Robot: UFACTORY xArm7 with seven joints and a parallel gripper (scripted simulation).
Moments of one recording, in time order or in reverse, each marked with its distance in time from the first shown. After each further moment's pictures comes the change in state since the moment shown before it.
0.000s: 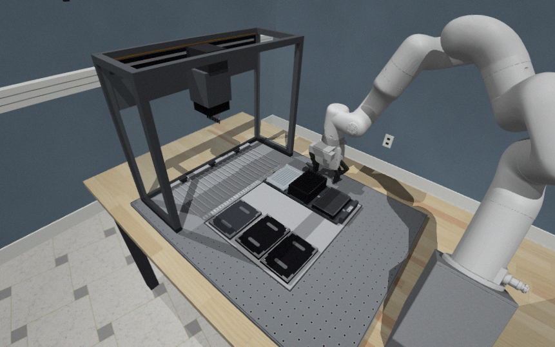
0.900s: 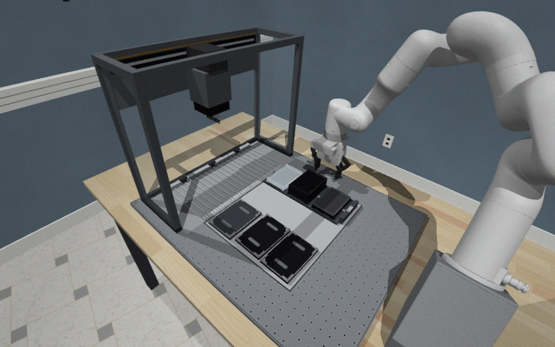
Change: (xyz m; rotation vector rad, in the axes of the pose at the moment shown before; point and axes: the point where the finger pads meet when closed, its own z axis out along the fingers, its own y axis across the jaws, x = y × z) arm -0.008 0.001 -0.014 -0.001 0.000 0.000
